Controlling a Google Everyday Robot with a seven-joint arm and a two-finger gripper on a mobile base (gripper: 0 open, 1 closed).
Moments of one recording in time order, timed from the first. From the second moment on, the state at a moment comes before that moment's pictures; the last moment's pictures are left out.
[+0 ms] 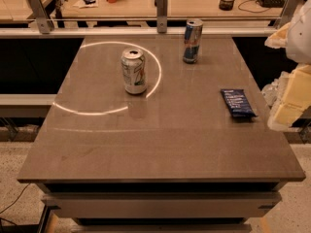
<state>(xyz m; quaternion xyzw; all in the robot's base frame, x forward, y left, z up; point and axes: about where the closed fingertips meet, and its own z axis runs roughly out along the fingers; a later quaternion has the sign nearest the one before) 0.438 -0.217 0.976 -0.60 0.78 -0.03 0.16</state>
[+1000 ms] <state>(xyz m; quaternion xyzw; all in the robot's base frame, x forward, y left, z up) 0.446 -0.230 0.960 -0.54 0.81 -0.01 0.21</state>
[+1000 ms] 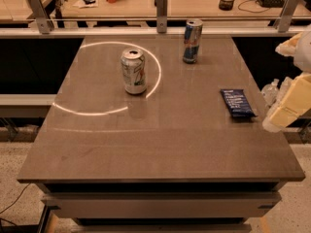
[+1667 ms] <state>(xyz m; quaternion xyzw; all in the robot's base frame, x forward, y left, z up) 0.473 -0.248 0.921 -0.47 0.83 0.00 0.30</state>
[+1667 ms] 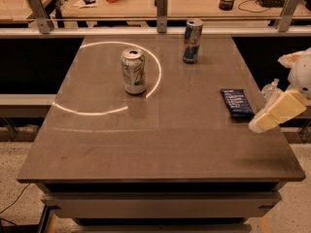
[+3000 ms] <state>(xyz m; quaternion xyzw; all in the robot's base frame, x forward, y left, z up) 0.533 -0.240 0.851 -0.33 0.90 0.07 0.29</state>
